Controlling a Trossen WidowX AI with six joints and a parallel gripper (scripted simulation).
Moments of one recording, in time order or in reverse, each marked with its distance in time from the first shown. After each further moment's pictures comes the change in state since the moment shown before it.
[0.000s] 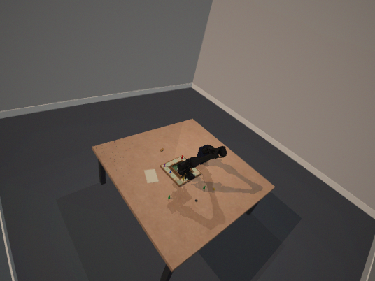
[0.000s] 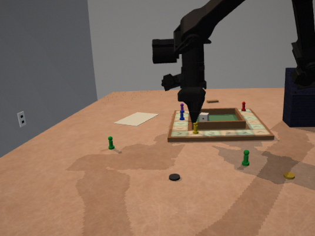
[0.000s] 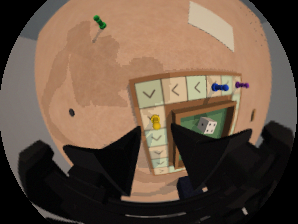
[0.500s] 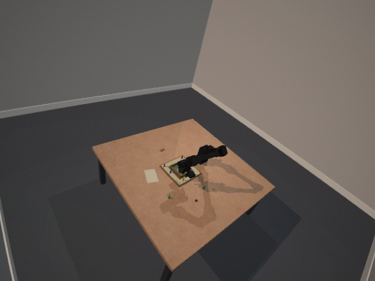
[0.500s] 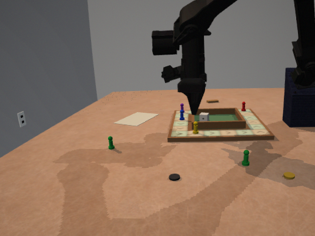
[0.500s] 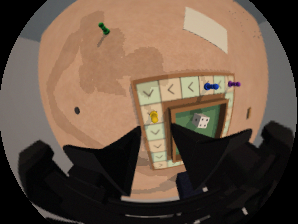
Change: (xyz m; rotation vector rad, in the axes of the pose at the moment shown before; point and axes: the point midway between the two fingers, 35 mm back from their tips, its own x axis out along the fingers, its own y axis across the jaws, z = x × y) arm -0.021 -0.001 -0.001 0.005 -0.001 -0.003
